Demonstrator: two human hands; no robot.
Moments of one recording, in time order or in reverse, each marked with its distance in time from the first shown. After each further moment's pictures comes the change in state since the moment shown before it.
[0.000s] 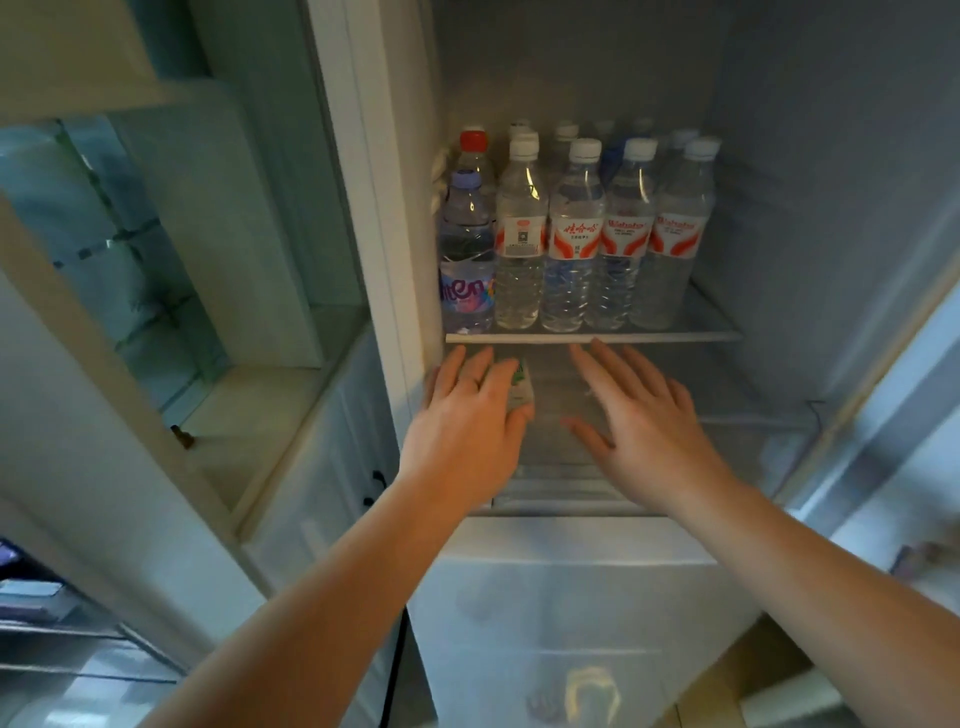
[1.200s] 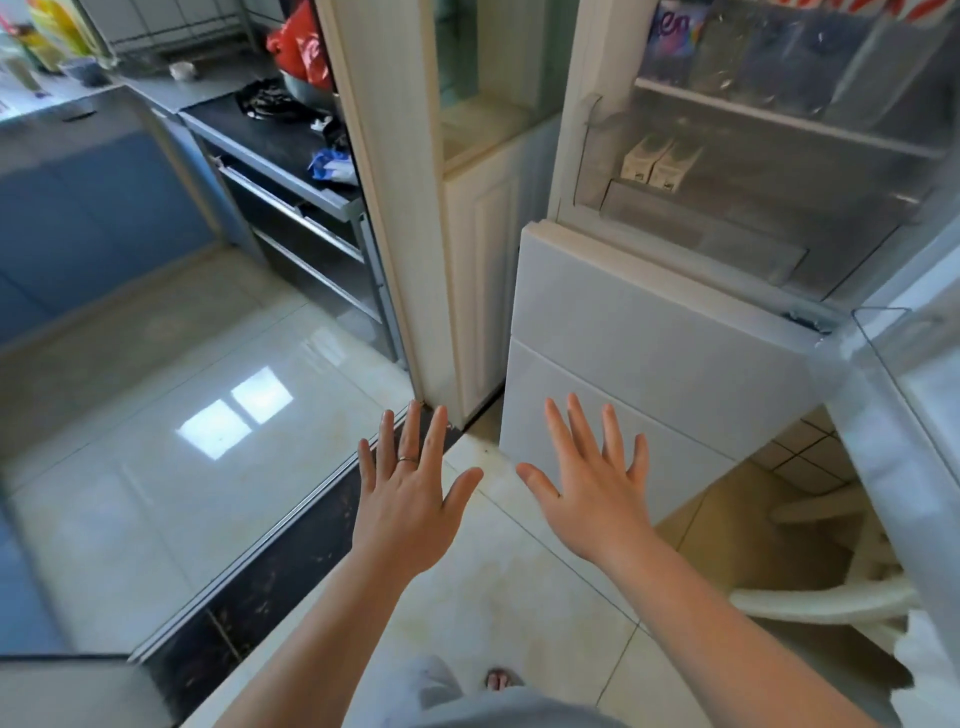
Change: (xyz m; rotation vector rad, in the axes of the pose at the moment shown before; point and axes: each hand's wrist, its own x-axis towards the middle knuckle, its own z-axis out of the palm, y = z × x) left_hand -0.451 0.222 0.065 0.159 -0.218 -0.927; right_hand -0.363 0.024 0.058 0.082 -0.591 -0.370
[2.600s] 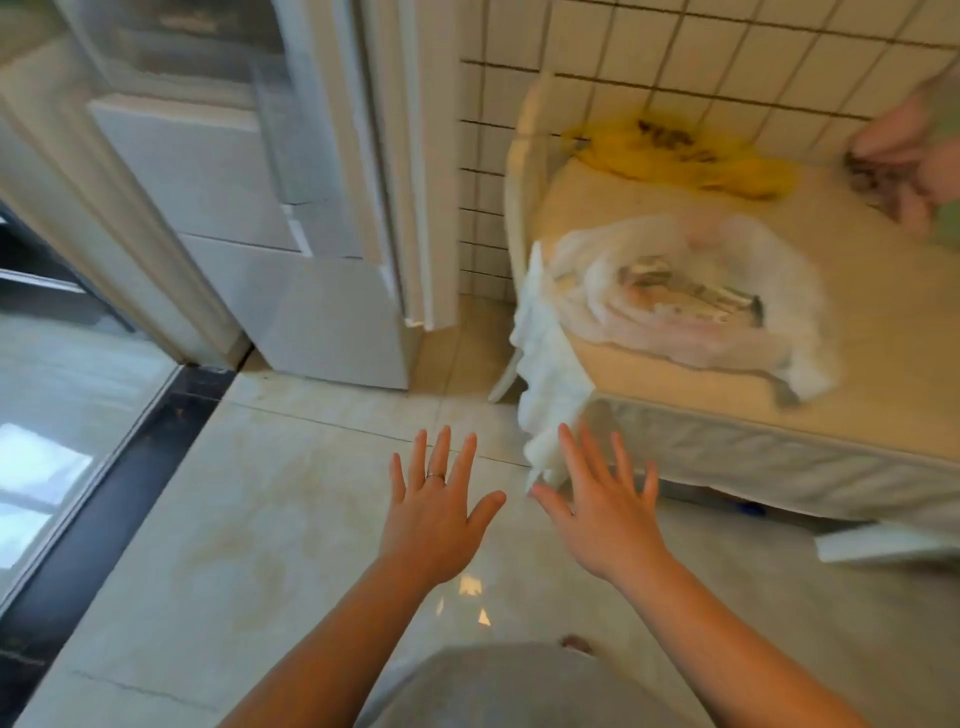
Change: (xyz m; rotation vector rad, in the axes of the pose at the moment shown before) left_hand -0.429 0.353 0.182 0.125 -0.342 0.549; right_hand -0.544 0.338 0.095 0.155 0.026 0.551
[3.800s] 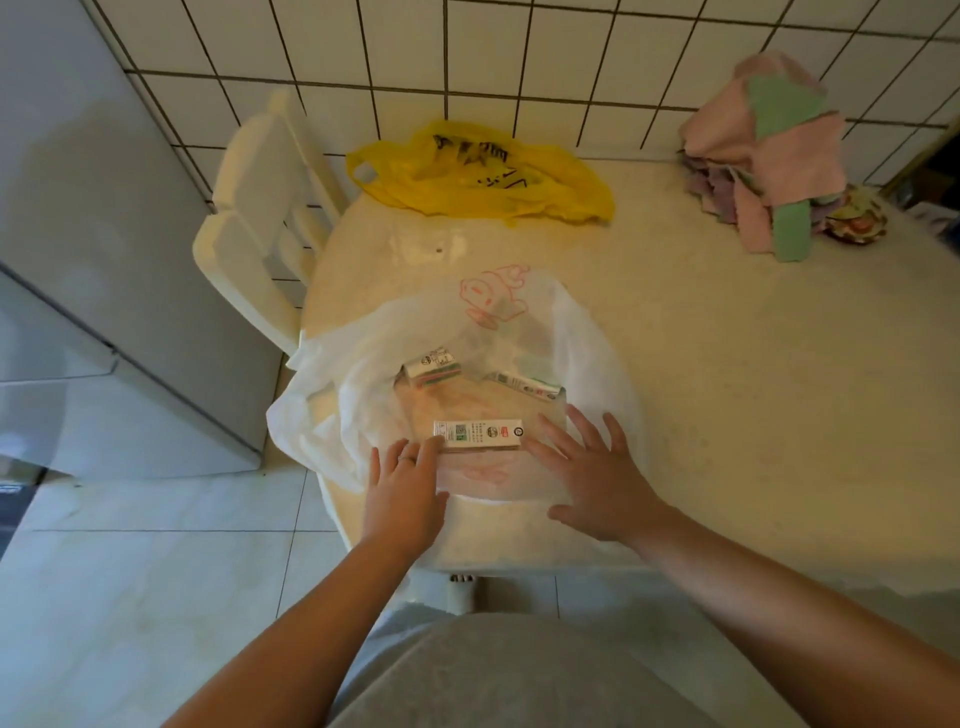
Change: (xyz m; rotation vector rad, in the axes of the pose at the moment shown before) left_hand 0.326 0.269 0.005 -0.060 0.035 0.146; right_hand 0.252 0.341 -0.140 -0.359 -0.078 -0.240
